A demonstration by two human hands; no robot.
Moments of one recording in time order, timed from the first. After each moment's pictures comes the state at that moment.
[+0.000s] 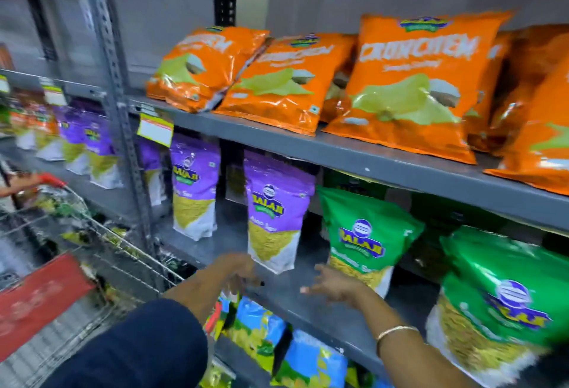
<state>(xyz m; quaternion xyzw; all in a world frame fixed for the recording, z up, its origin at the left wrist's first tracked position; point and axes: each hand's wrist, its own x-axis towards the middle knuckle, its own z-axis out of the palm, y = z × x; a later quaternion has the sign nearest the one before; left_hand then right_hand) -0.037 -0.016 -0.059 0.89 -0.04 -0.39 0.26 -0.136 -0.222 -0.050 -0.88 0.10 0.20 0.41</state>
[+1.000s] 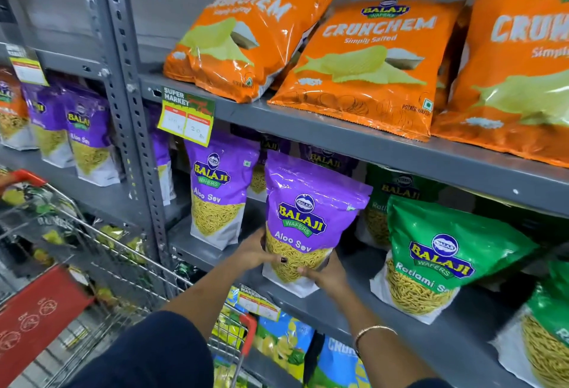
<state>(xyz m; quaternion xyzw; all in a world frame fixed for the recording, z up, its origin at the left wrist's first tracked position) 0.045 0.062 -0.055 0.81 -0.16 -0.21 0.53 -0.027 -0.115 -0.107 -0.76 0.18 -0.10 0.62</state>
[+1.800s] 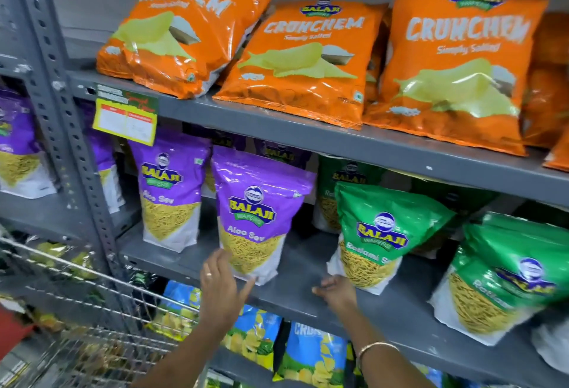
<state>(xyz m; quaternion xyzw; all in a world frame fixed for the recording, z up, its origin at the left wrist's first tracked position) -0.032 0.054 -0.107 0.90 -0.20 0.21 0.34 -0.104 -0.167 -0.120 -0.76 0.40 -0.07 0.51</state>
